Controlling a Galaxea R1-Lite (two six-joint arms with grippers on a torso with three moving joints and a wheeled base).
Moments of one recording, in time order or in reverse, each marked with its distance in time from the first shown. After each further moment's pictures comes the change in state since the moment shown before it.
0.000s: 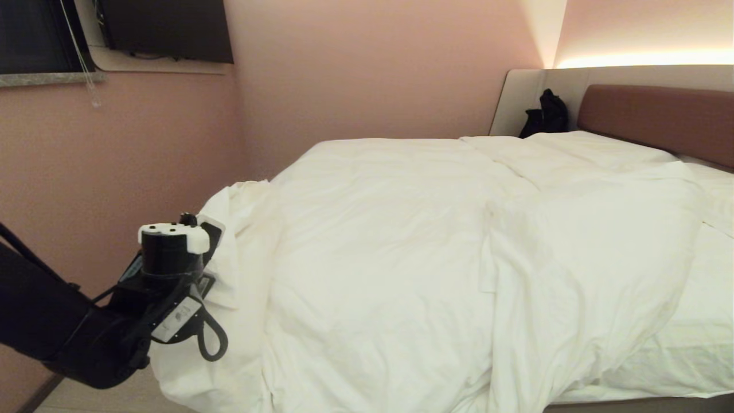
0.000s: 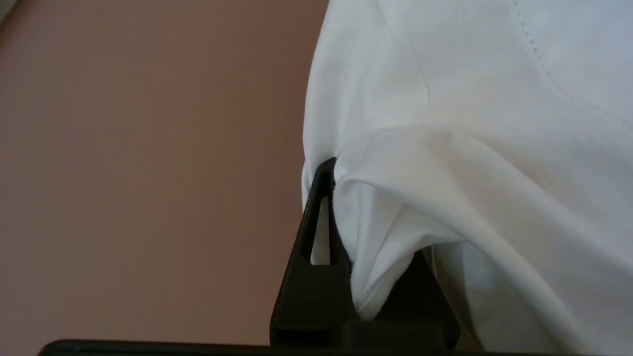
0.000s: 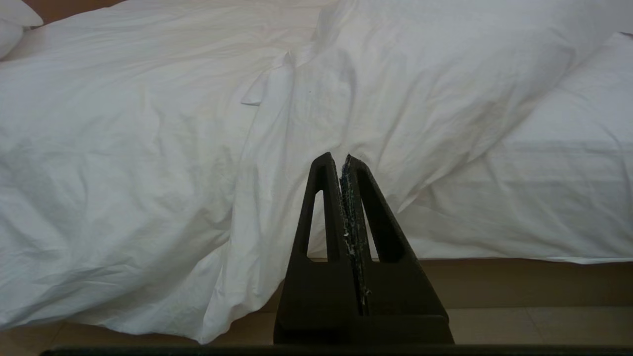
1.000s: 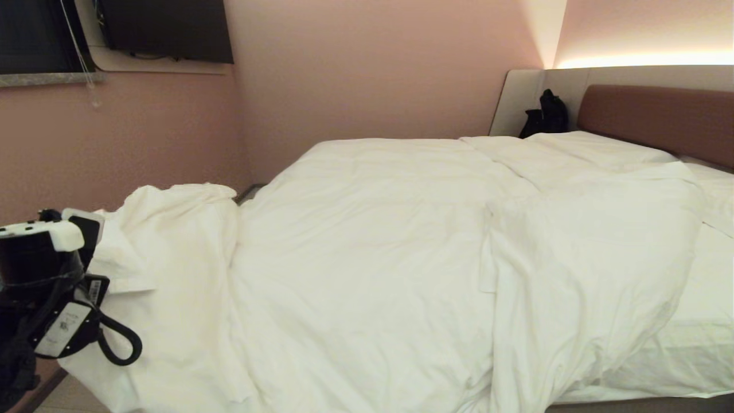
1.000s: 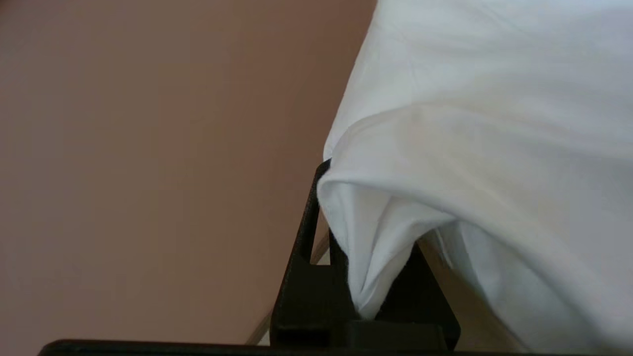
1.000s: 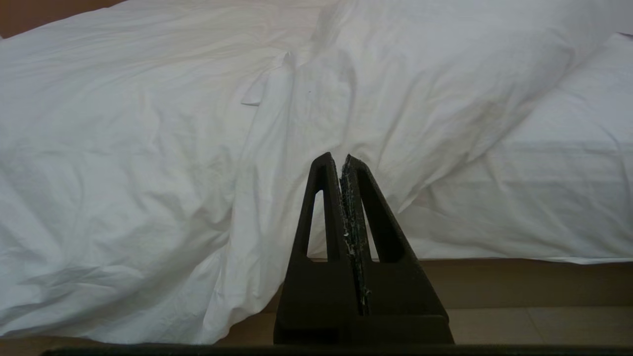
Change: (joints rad) left arm 0.306 -0.219 0.142 -0.009 -0.016 -0.028; right arm 0.000 0.000 0.000 0.000 0.000 0.000
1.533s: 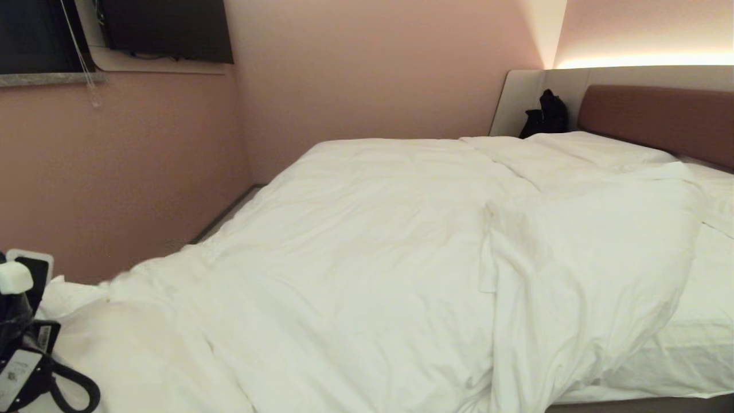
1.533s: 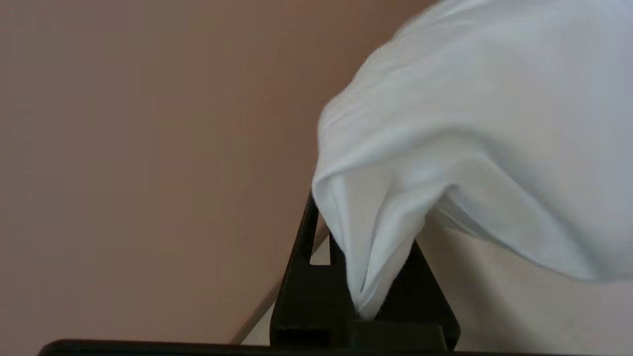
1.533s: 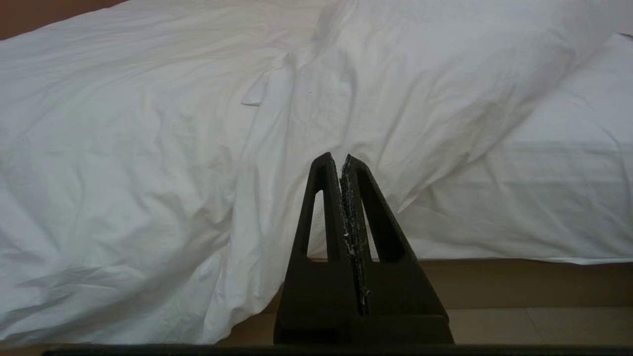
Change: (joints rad) left arm 0.123 -0.104 0.177 0.001 -0.001 -0.002; right arm 0.000 0.000 0.000 0.000 0.000 0.000
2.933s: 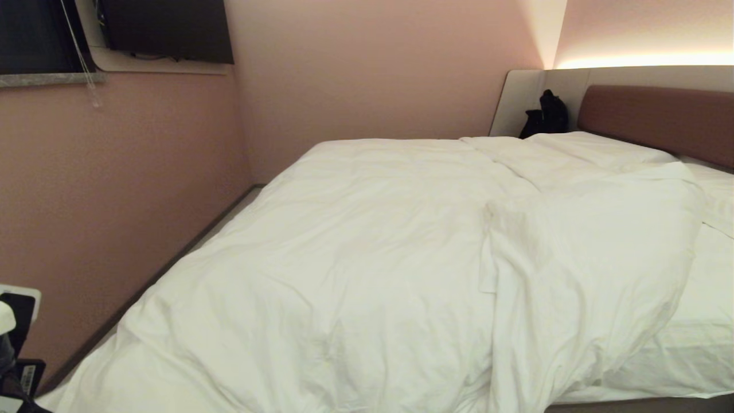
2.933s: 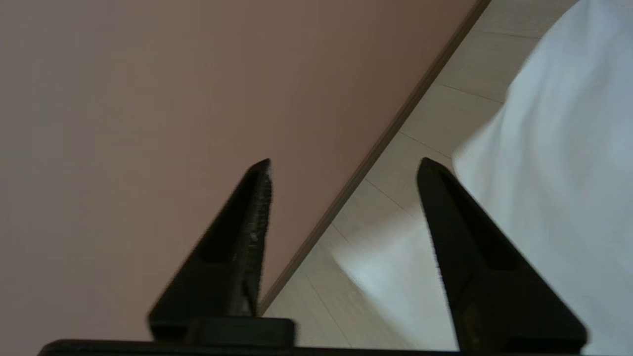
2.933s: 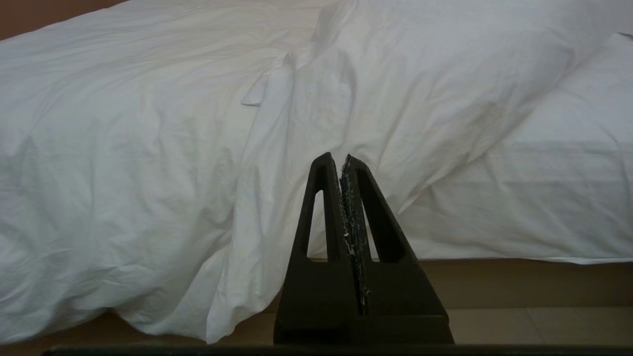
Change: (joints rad) left arm 0.014 -0.069 0.139 -0.001 -0.004 0.006; right arm 0.000 0.000 0.000 0.000 0.000 0.000
